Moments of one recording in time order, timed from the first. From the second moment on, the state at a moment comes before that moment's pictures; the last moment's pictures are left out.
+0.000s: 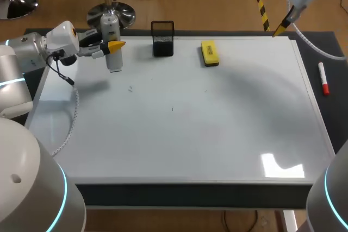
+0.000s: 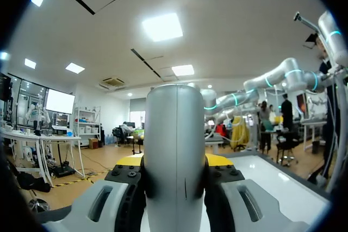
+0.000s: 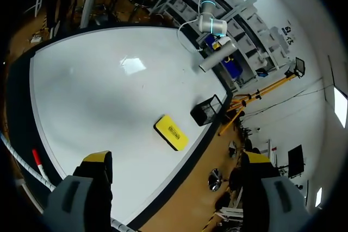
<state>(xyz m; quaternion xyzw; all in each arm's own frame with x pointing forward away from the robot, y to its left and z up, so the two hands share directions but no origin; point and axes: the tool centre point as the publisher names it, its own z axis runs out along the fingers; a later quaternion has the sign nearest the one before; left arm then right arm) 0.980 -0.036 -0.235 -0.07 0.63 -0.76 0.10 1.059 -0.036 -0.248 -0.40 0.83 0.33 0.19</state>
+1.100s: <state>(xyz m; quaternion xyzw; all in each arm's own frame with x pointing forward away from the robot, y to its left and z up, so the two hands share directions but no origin) 1.045 -0.106 -0.172 0.02 0.62 -0.78 0.09 1.059 -0.036 -0.248 -0.40 0.83 0.33 0.19</state>
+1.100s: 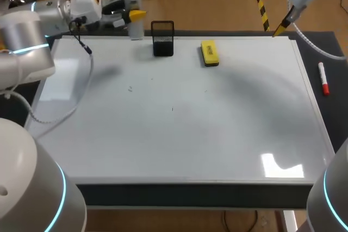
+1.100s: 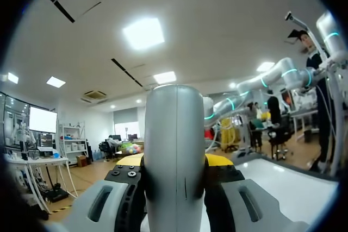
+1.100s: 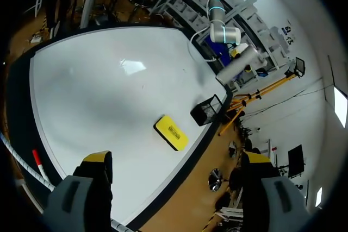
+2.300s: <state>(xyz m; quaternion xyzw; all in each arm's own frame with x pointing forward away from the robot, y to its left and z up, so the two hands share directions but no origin) 1.108 -0.173 -0.181 0.06 0.61 -0.79 0.04 1.059 -0.036 -0.248 -0.40 0.83 0.33 0.19</state>
